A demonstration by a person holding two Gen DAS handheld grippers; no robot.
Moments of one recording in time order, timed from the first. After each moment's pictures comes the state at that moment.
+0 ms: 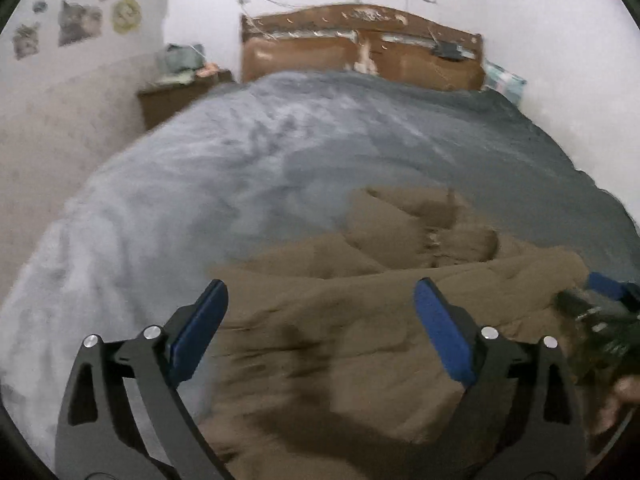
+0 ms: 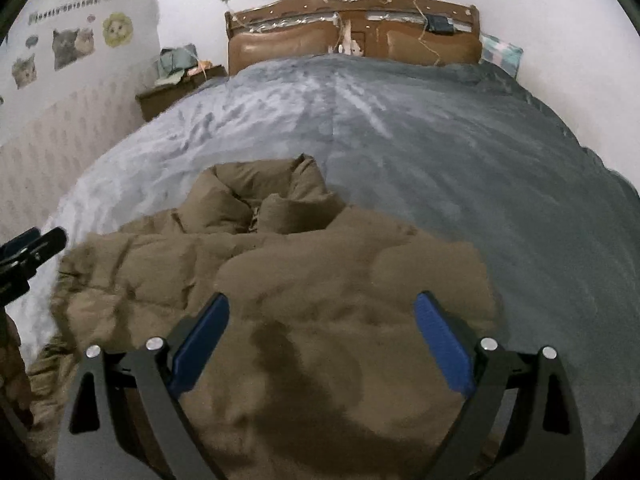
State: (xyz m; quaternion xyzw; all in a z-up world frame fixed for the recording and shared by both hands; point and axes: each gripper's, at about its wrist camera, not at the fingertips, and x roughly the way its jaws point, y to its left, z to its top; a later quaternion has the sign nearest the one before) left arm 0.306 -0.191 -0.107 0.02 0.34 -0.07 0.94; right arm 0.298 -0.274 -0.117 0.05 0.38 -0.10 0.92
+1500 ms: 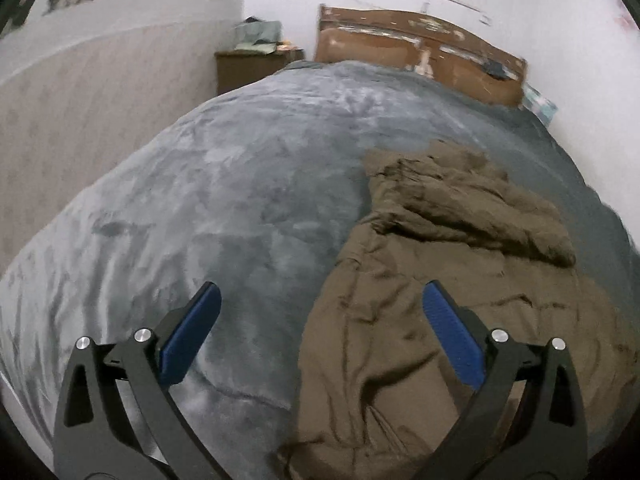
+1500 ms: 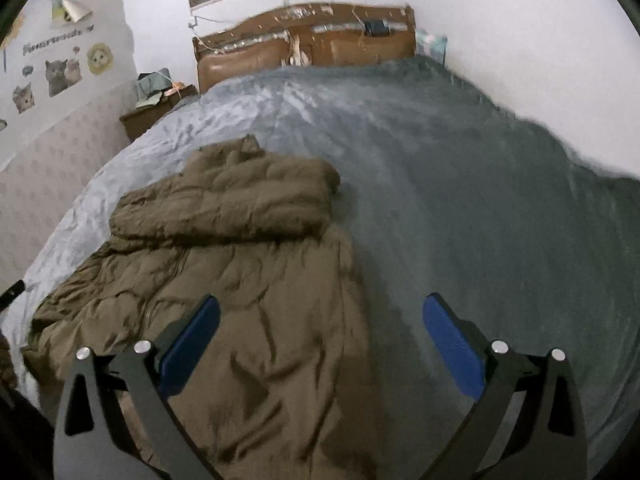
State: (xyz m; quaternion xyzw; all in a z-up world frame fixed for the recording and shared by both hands) left arm 0.064 -0.015 -0.100 -0.04 0.35 -0.02 0.93; right arm -0.016 -0.310 -0.060 0.11 0.37 -0.15 0.91
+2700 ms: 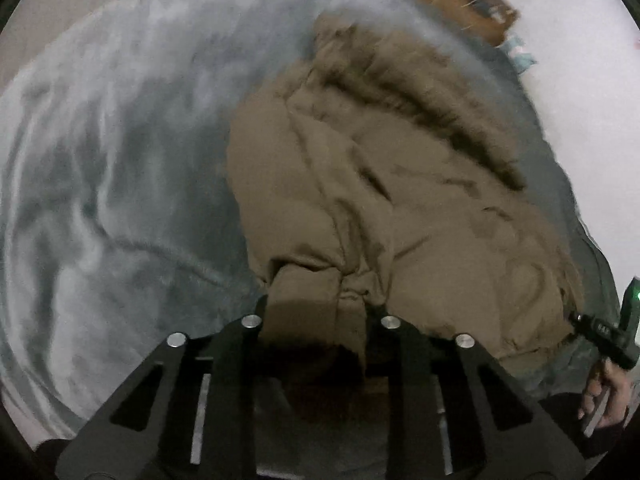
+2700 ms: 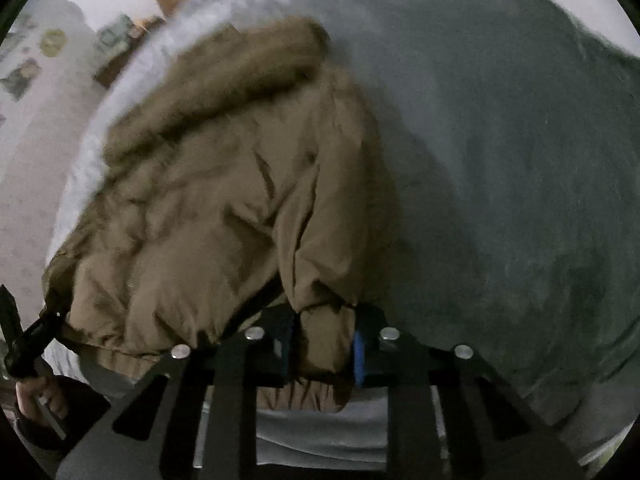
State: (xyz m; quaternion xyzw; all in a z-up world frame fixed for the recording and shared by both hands) left arm 0.041 -0.038 -0.150 -0.13 0.52 -0.12 0.84; right arm -0.039 -0.300 -0.109 0.21 0.52 -0.12 0.82
